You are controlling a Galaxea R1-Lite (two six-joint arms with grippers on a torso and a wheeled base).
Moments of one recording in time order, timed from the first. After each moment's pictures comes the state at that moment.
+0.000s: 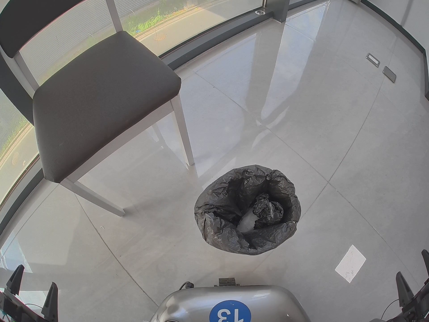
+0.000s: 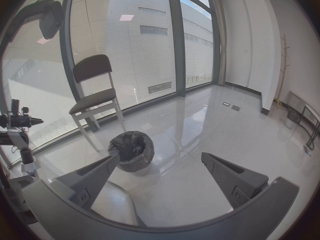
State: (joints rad) left arm 0.00 0.02 -0.02 0.00 -0.04 0.02; right arm 0.01 0.01 -0.02 0.00 0.11 0.01
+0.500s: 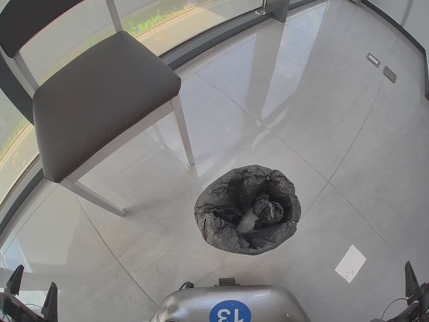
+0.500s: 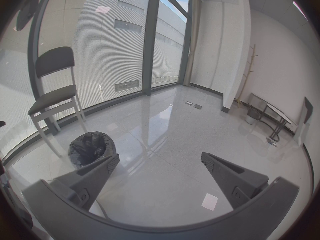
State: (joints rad) left arm 0.00 0.01 -0.02 0.00 -0.03 0.02; right arm 0.01 0.01 -0.03 0.01 -0.13 -0.01
